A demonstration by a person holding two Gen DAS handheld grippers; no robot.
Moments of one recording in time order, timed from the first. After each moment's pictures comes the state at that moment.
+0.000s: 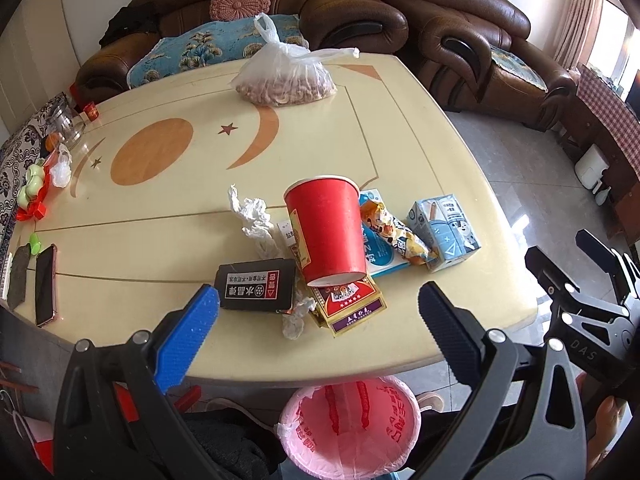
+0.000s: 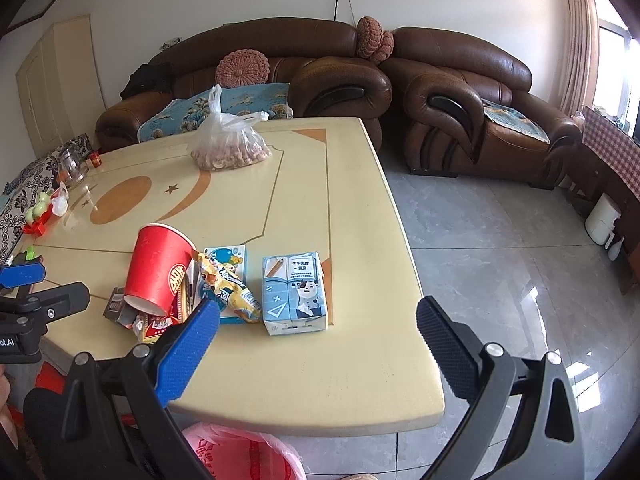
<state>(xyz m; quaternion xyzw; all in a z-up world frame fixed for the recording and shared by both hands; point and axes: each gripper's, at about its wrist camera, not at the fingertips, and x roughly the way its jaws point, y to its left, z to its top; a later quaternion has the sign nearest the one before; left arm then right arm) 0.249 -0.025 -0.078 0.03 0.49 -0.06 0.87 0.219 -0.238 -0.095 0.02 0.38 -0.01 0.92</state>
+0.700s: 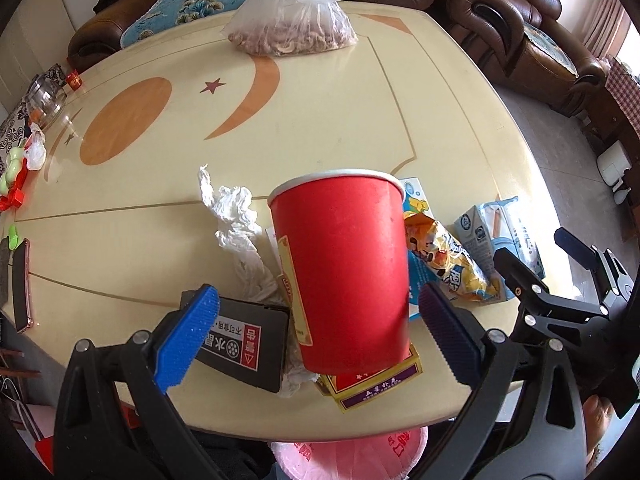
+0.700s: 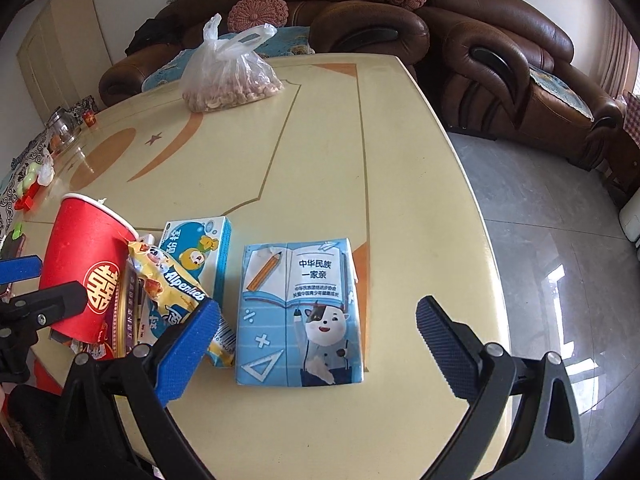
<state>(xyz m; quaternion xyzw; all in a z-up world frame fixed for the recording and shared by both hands) 0.329 -0.034 -0.148 0.03 0.55 -0.03 0.83 0.324 -0.228 -0.186 0.02 0.46 0.04 0.89</state>
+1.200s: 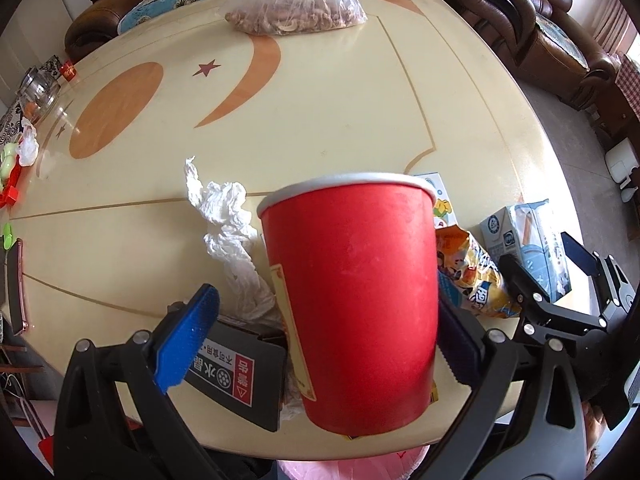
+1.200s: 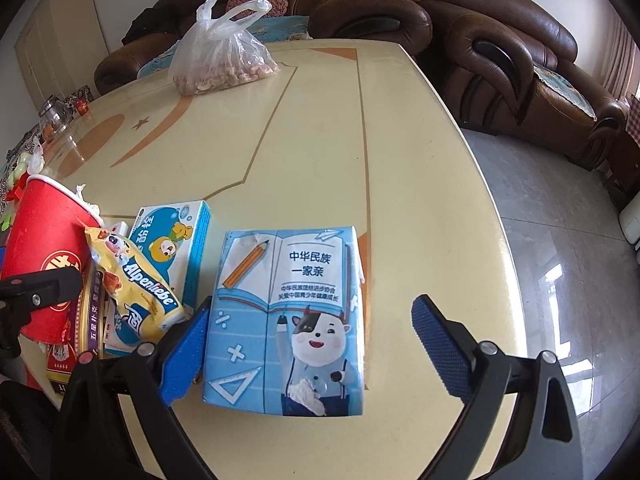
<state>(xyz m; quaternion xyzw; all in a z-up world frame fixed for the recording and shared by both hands) 0.352 -0.035 -0.172 0.03 0.58 -0.02 0.81 0.336 -0.230 -0.212 0.01 0.48 0.05 0.88</state>
